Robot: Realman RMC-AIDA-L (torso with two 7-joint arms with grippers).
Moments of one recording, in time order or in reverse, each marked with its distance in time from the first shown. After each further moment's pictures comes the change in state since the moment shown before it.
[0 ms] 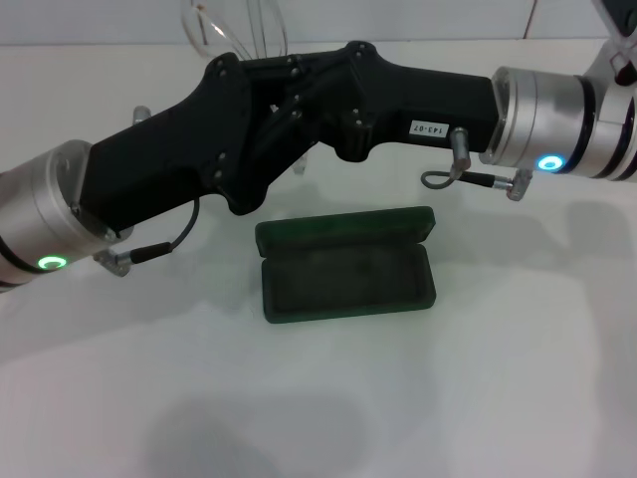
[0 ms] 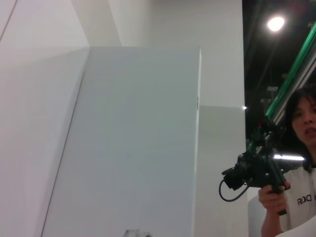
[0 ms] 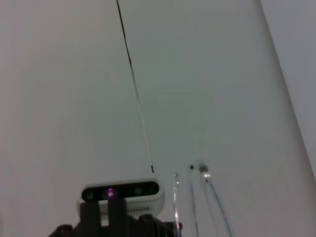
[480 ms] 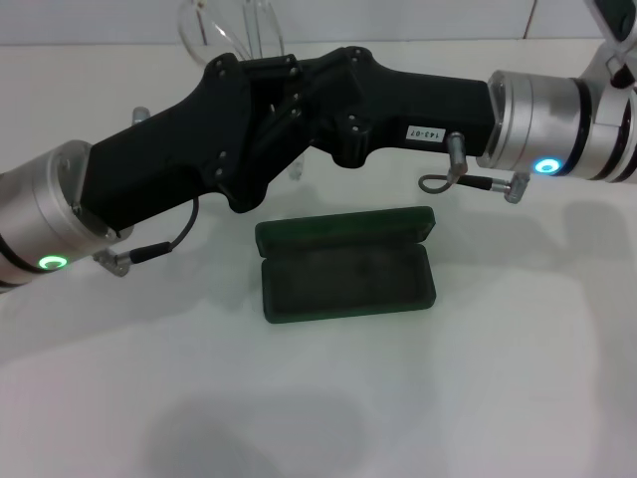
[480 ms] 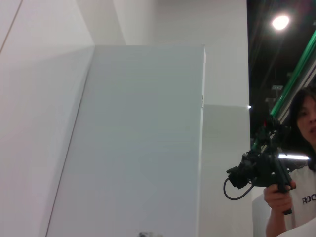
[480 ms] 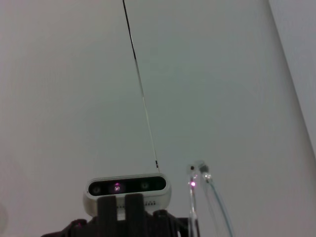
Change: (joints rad) left arm 0.003 0.000 -0.002 -0.002 0.000 -0.010 0.000; right arm 0.004 0.000 -0.013 0.000 0.000 0.002 -0.003
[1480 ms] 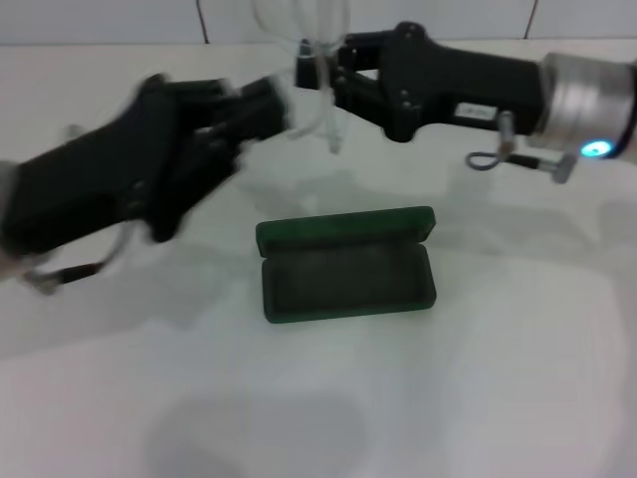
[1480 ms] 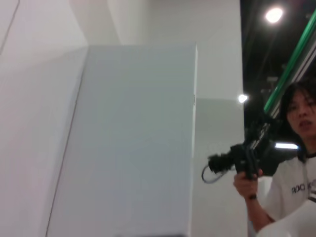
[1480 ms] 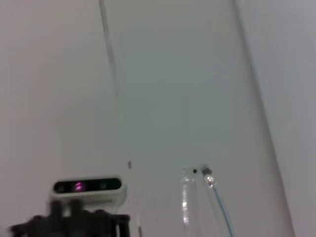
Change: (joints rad) left arm 0.053 0.076 0.000 0.002 0.000 0.086 -0.007; right arm -0.059 -0.050 0.070 -0.058 -0.049 0.008 -0.002
